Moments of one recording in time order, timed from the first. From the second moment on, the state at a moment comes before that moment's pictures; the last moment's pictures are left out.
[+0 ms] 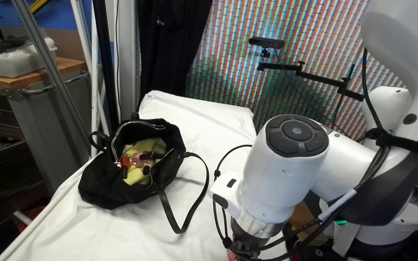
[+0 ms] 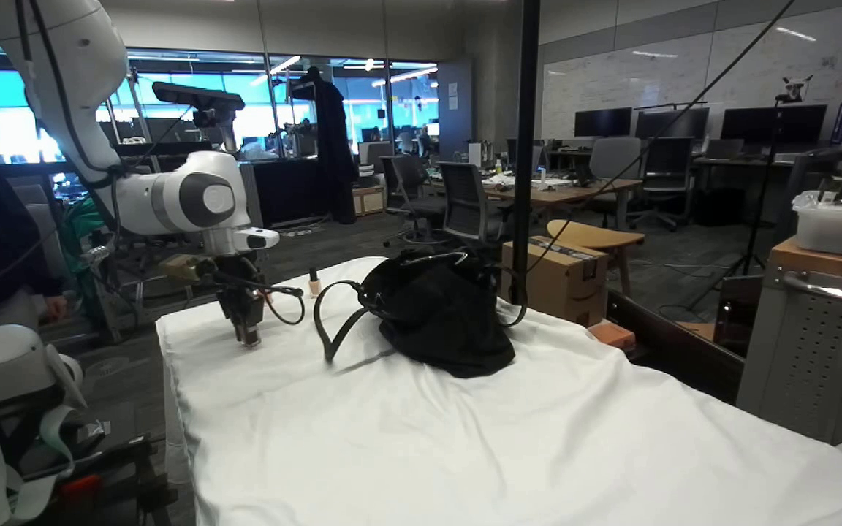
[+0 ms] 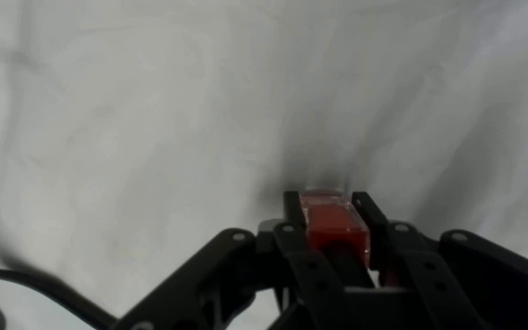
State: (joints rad) arm 0.42 0.28 0.22 -2.36 -0.28 2.55 0.51
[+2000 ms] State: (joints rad) arm 0.18 0.46 -0.02 -1.72 -0.33 2.38 0.44
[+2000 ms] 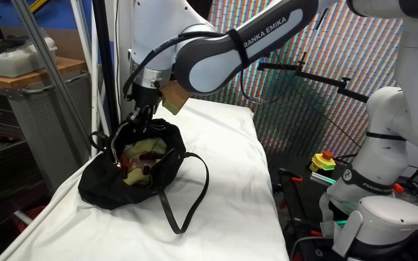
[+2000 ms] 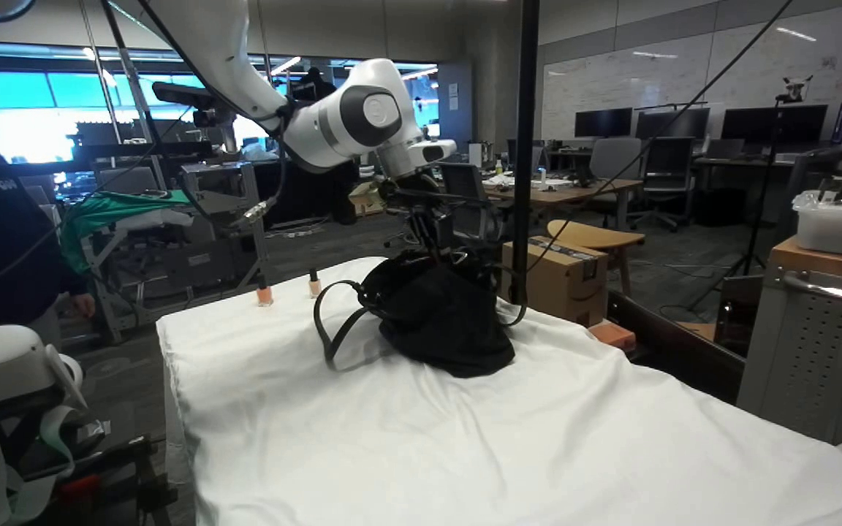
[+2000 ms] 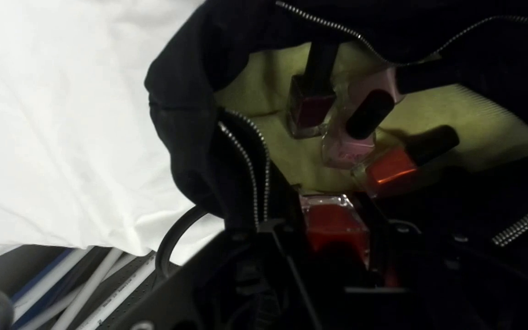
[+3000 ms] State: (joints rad) arm 0.19 0.58 -0.03 -1.52 -0.28 2.24 0.36
